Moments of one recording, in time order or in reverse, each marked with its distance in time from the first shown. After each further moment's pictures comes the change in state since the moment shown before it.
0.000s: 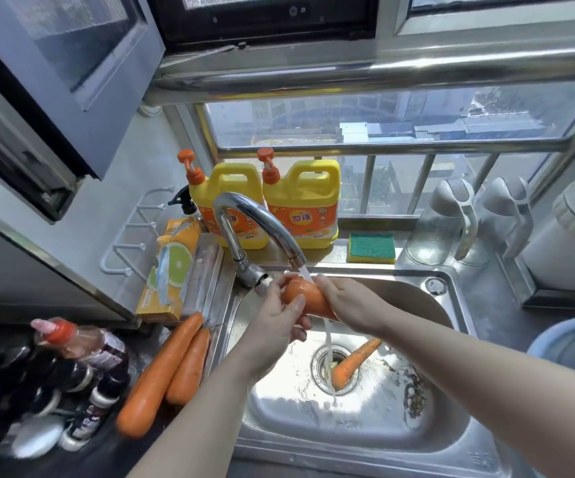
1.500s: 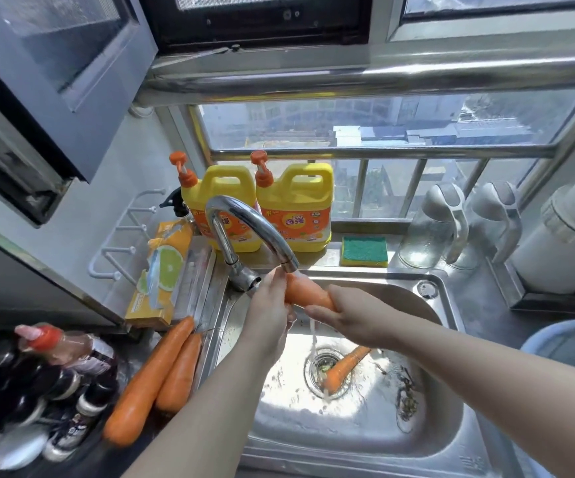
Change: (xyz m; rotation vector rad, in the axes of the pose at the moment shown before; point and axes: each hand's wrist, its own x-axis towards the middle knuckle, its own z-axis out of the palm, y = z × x) left_hand 0.029 0.007 0.023 -0.175 0.291 -0.014; right_hand -0.012 0.009 -0.013 -0.301 -0.103 -0.082
